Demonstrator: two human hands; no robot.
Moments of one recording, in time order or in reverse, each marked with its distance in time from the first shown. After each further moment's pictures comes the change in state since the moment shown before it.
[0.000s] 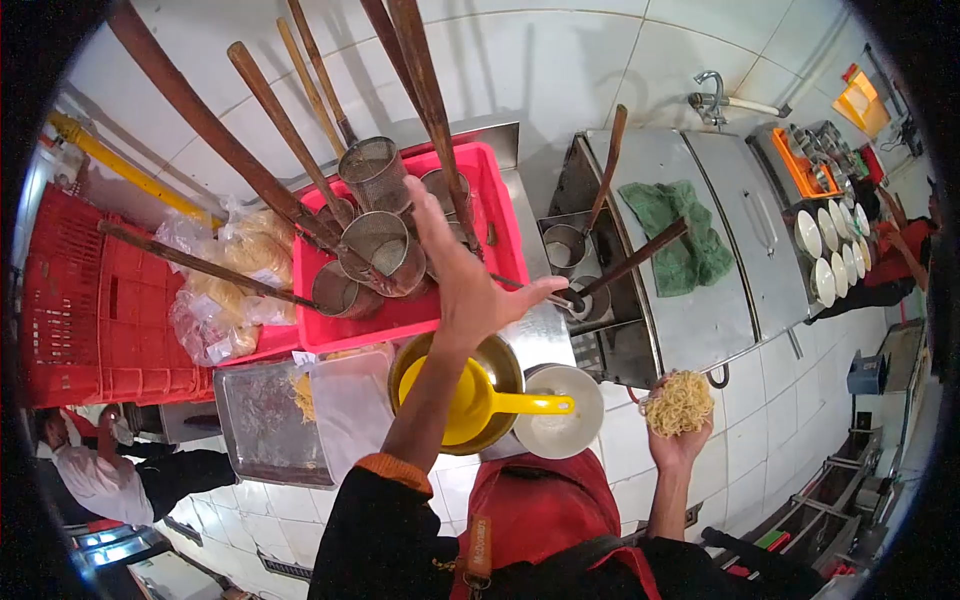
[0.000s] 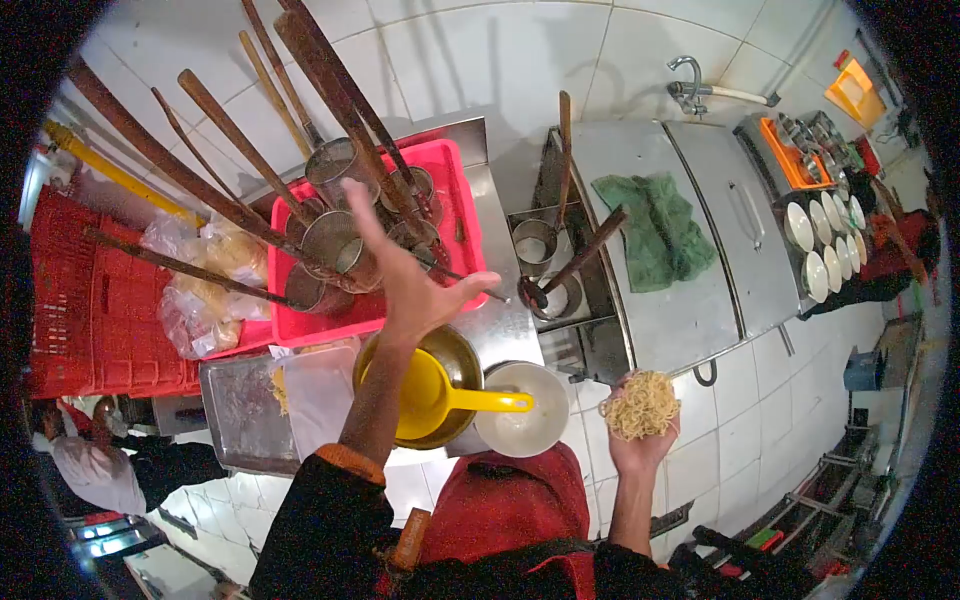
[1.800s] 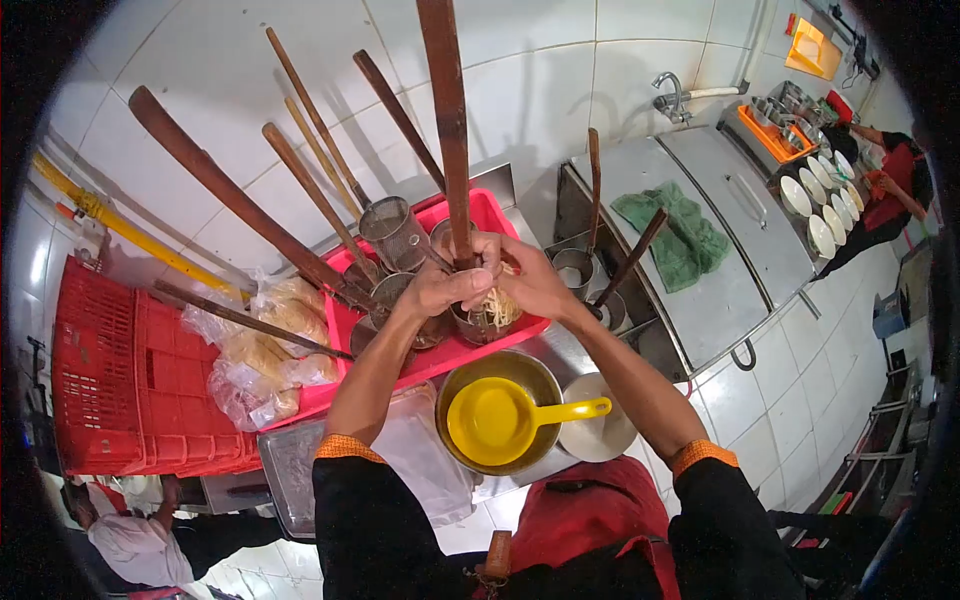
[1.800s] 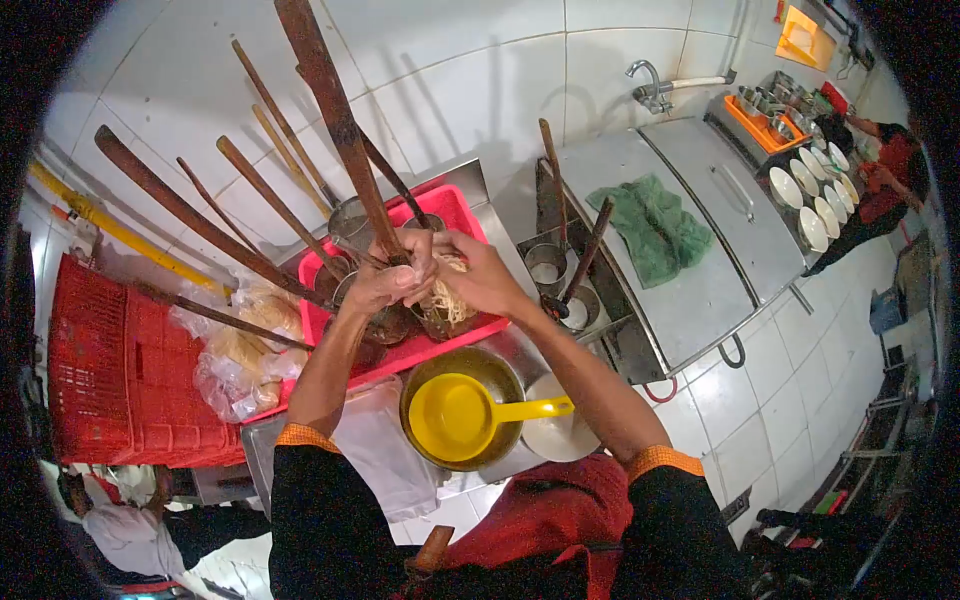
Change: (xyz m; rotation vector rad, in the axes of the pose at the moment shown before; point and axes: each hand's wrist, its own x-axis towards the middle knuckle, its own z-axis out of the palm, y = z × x) left_hand 0.067 -0.055 -0.033 -1.283 -1.040 -0.432; right_hand 0.142 0.201 0.159 -1.309 -0.904 -0.355
